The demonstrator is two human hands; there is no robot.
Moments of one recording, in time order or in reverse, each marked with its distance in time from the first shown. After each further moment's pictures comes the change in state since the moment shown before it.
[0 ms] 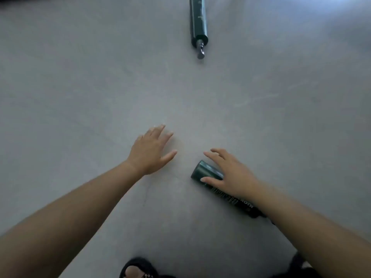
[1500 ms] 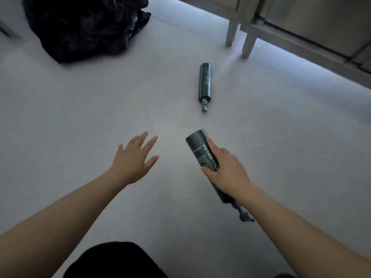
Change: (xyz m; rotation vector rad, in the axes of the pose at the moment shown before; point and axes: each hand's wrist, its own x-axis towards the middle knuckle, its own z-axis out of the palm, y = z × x) left_hand -0.034 0.010 -0.161 0.127 0.039 -0.242; right_hand 0.006 -0.071 -0.143 0.070 0.299 -0.022
